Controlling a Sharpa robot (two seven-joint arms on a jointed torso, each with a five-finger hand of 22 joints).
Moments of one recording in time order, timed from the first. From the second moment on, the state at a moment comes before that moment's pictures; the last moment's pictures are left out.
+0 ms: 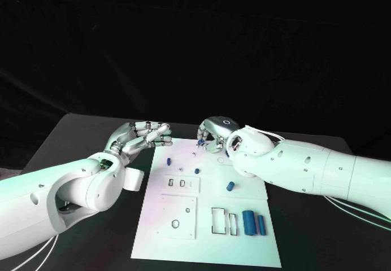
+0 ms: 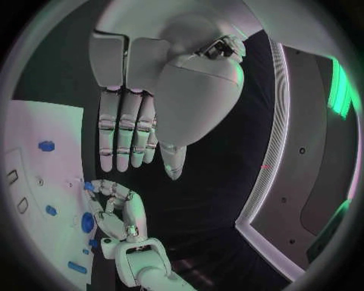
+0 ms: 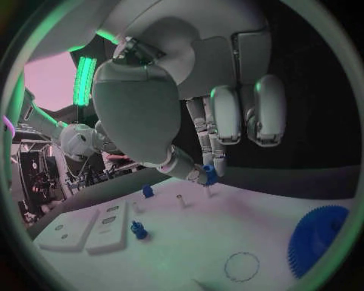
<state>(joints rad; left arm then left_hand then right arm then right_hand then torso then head) 1.18 -0.96 -0.01 1.74 -0.10 -0.45 0.39 1.64 0.10 -0.38 0.28 0.23 0.86 0.21 0.26 0.25 1.07 0.17 0.07 0.08 0.97 0.13 0.26 0.31 0.16 0.86 0.23 0.33 0.11 1.29 -0.50 -0.12 1.25 -1.58 -0.44 -0.21 1.23 -0.18 0.68 -0.07 0.15 1.06 0.12 0.28 0.49 1.23 0.07 0.07 0.20 1.46 0.00 1.38 1.19 0.06 1.41 0.10 1.43 1.31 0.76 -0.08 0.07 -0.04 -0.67</state>
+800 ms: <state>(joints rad) 1.20 -0.96 -0.01 1.75 -0.09 -0.45 0.38 1.64 0.11 -0.38 0.28 0.23 0.86 0.21 0.25 0.25 1.07 0.17 0.07 0.08 0.97 0.13 0.26 0.32 0.16 0.87 0.23 0.33 0.11 1.28 -0.47 -0.13 1.20 -1.56 -0.40 -0.21 1.22 -0.19 0.68 -0.07 0.14 1.05 0.12 0.28 0.53 1.23 0.07 0.07 0.20 1.46 0.00 1.37 1.18 0.06 1.41 0.10 1.43 1.31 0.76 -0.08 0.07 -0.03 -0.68</state>
